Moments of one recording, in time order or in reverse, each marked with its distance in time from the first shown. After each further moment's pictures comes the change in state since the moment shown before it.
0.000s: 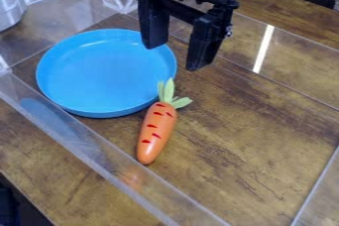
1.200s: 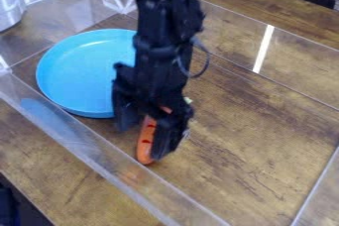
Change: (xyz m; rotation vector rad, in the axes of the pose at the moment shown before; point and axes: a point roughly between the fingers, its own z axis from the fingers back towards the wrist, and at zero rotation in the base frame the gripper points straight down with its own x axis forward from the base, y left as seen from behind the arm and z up) arm -0.034 0.000 -0.093 0.005 0.020 -0.047
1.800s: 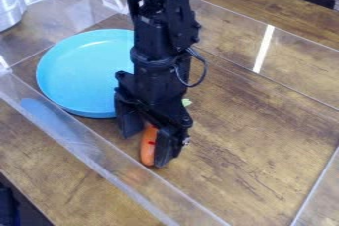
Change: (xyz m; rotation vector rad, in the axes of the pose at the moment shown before) arm 0.008 0.000 -0.004 -0.008 -0.073 -0.032
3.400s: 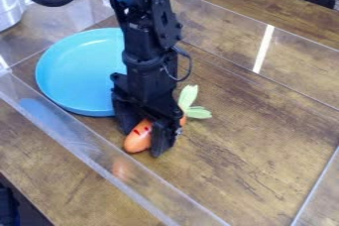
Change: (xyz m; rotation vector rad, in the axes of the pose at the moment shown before) arm 0.015 0.026 -0.018 -0.033 -0.043 0.069
